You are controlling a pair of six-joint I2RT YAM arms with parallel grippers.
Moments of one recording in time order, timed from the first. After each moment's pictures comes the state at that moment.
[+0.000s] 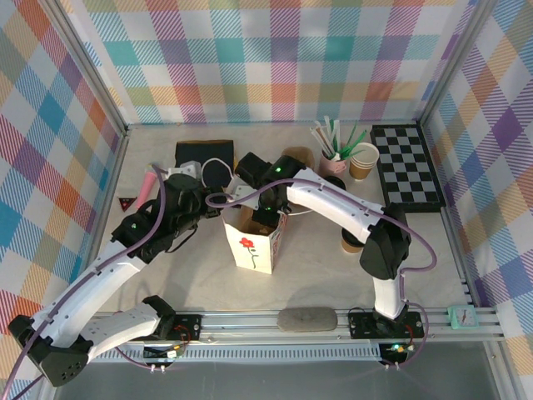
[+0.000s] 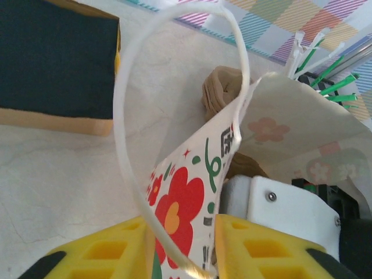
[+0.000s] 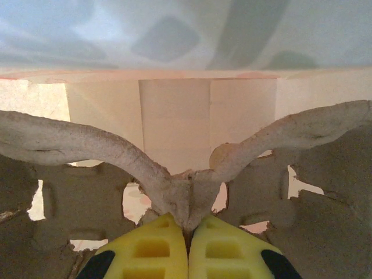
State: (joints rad) left arm -0.63 0.97 1.05 -0.66 -0.20 -0.71; right arm 0.93 1.92 1.86 -1.25 0.02 -0.41
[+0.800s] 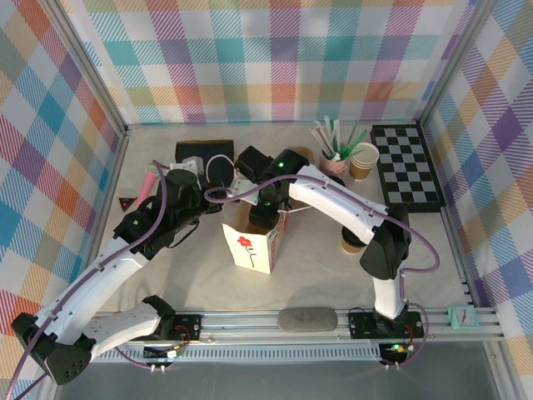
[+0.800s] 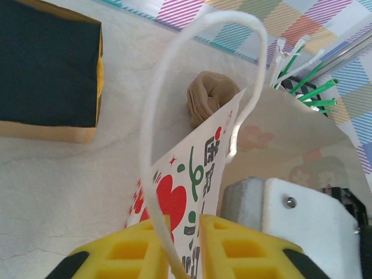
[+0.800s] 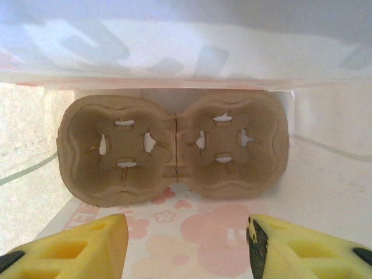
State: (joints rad) left arm -0.61 0.98 1.06 -0.61 -0.13 -0.70; right arm 0.93 1.92 1.96 -1.31 0.02 -0.39
